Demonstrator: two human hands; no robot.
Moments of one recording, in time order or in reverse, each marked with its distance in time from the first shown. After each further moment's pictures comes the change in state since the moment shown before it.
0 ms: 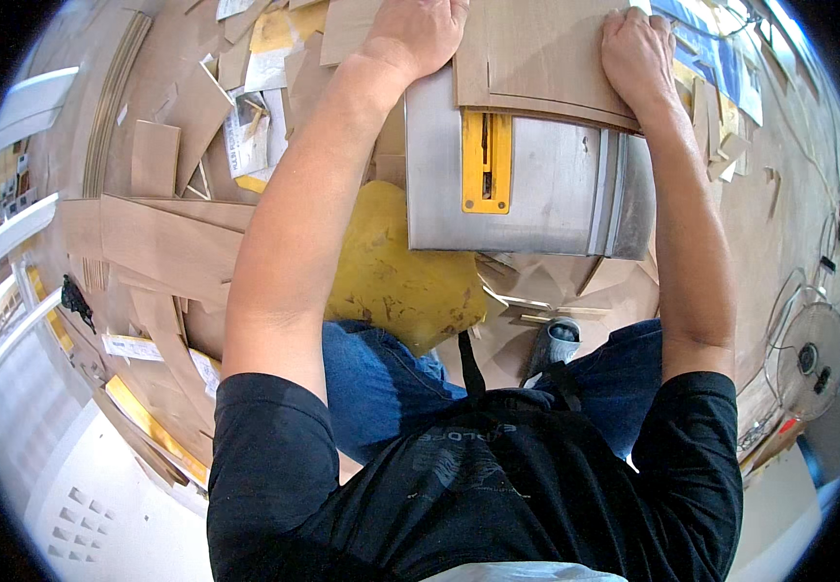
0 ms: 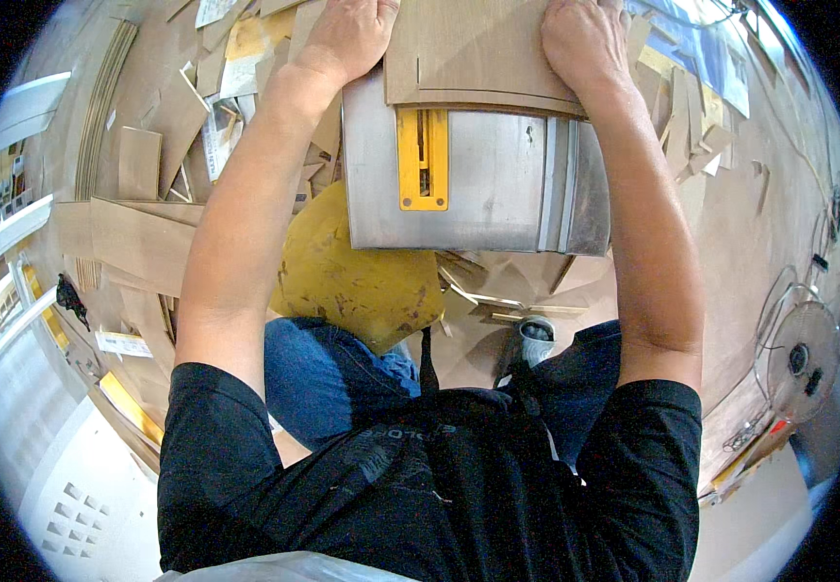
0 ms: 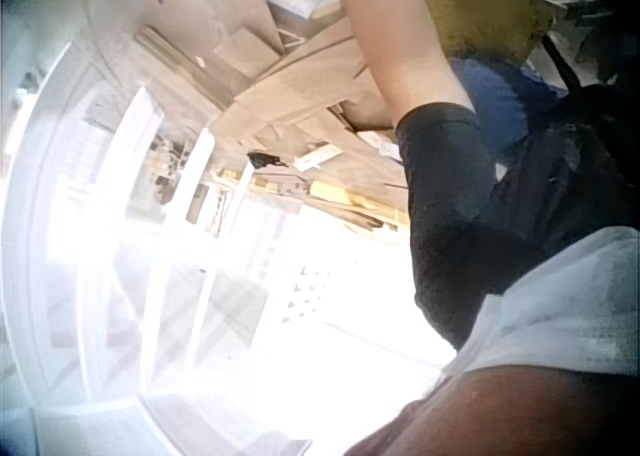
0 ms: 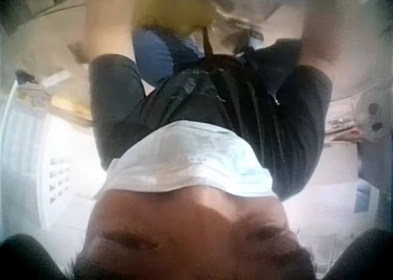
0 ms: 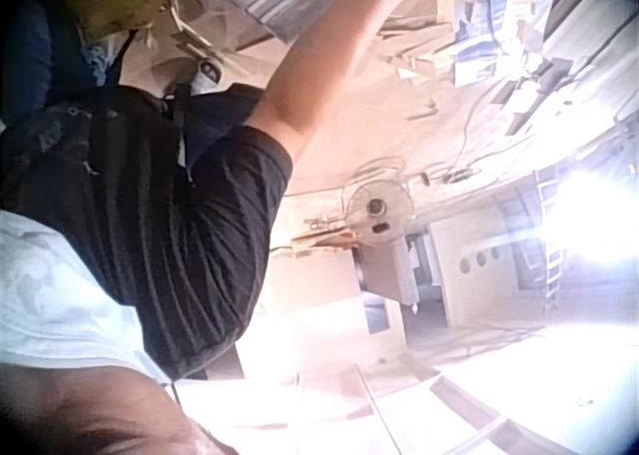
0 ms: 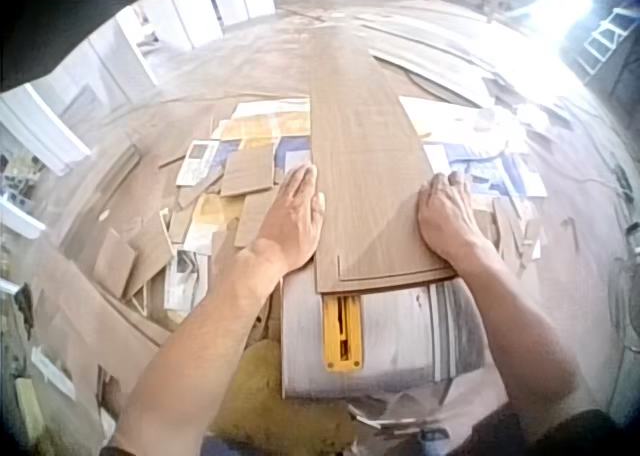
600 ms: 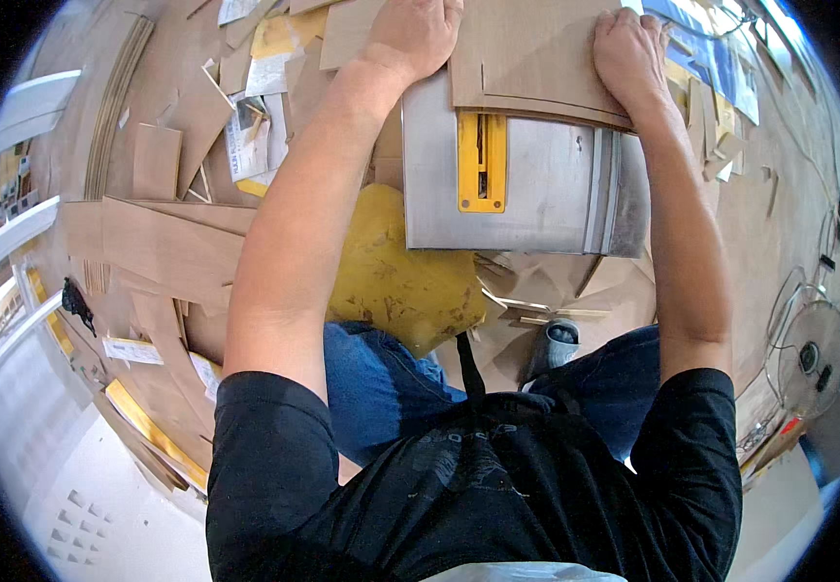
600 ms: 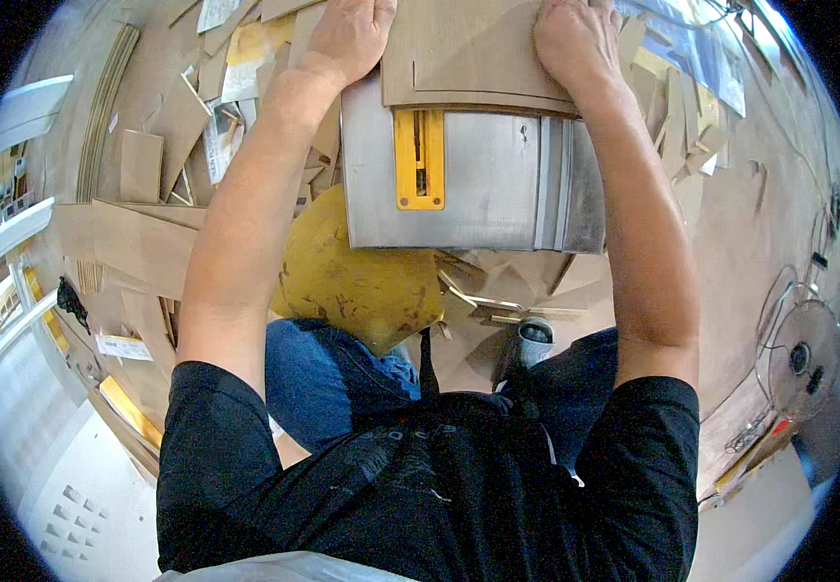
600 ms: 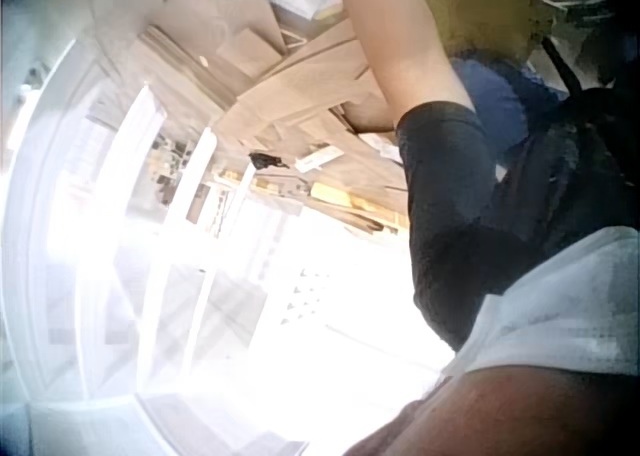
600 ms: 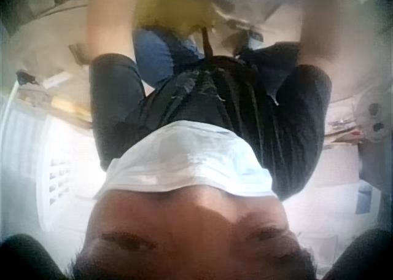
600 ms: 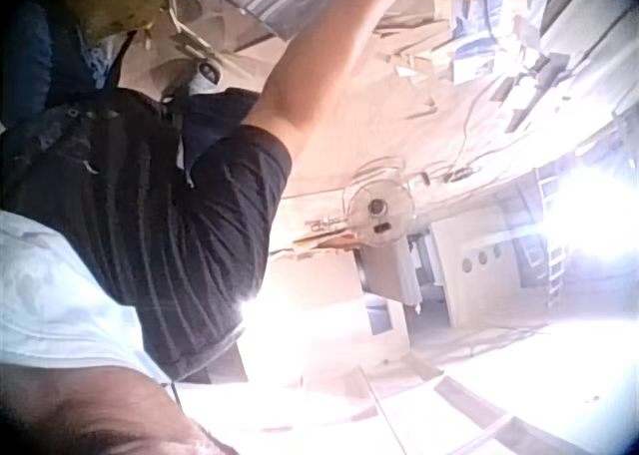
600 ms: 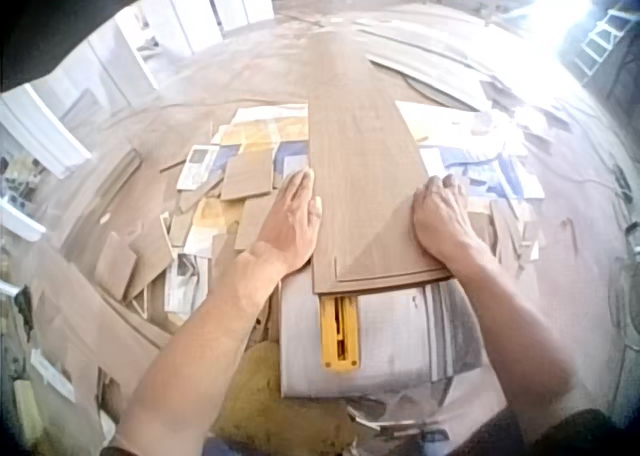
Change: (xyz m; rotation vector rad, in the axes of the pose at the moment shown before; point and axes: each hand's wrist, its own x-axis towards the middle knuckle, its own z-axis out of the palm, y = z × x) left_hand 0.000 0.000 0.002 -0.018 0.023 0.011; right_hand 0.012 0.029 0.017 -0.177 -0.012 -0.103
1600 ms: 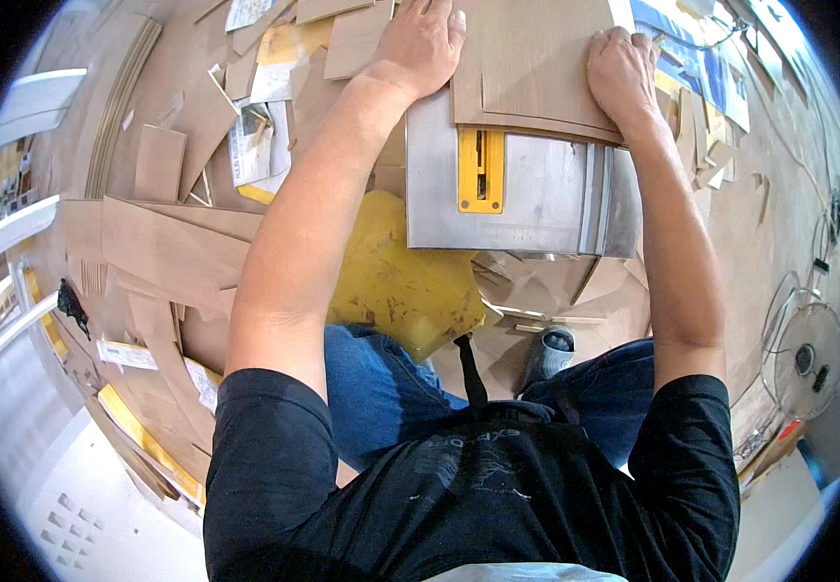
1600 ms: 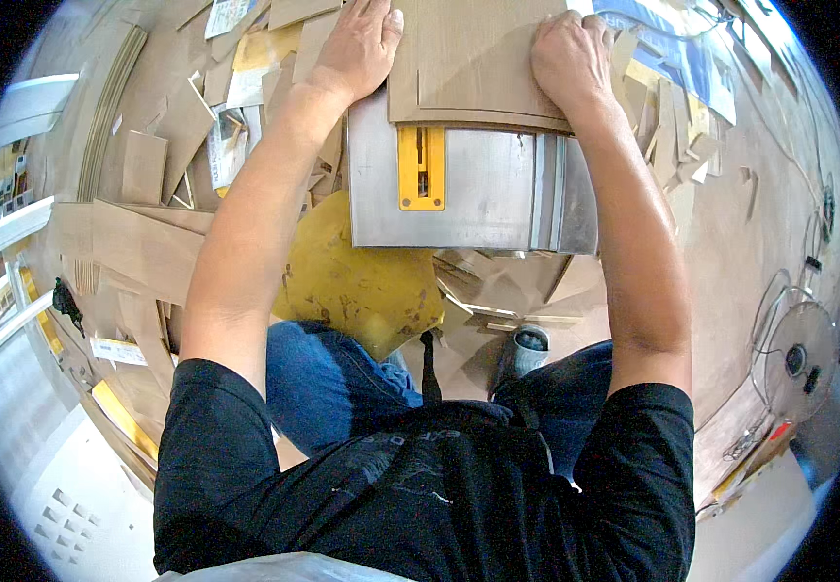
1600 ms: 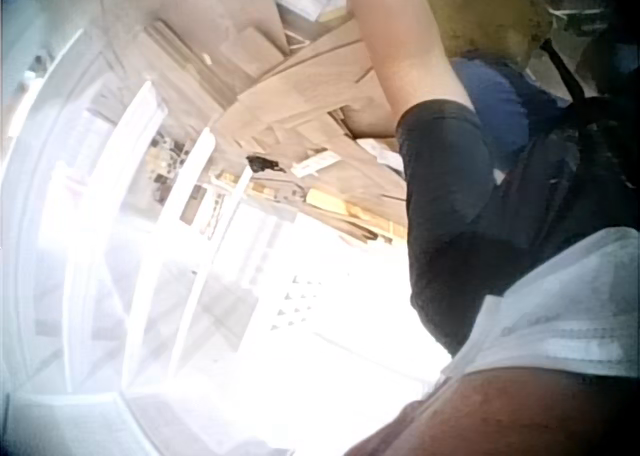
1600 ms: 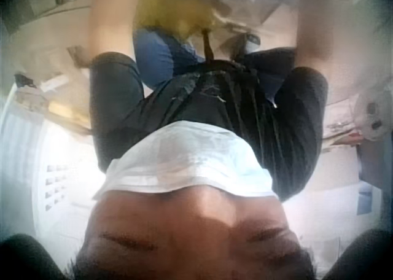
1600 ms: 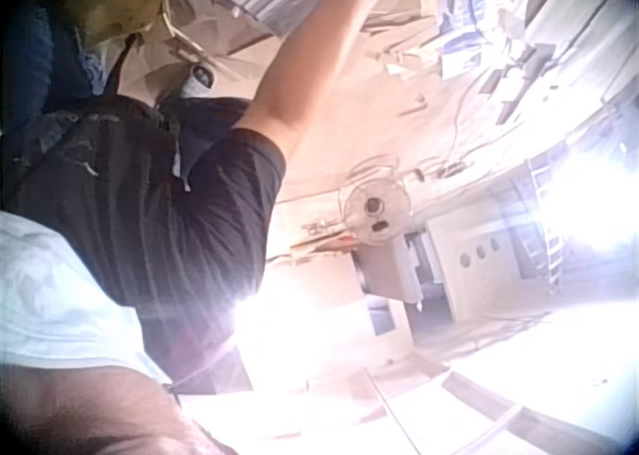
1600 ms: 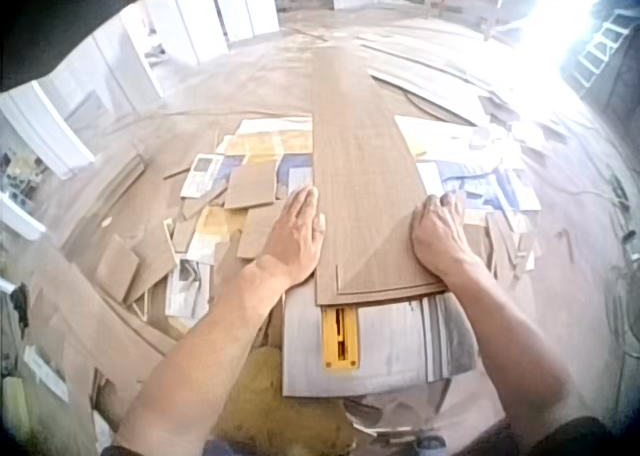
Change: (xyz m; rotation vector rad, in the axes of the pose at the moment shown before) left_hand -0.012 0.002 0.000 0.075 0.020 0.023; right_hand -0.019 -0.019 -0.015 0.092 0.031 0.065
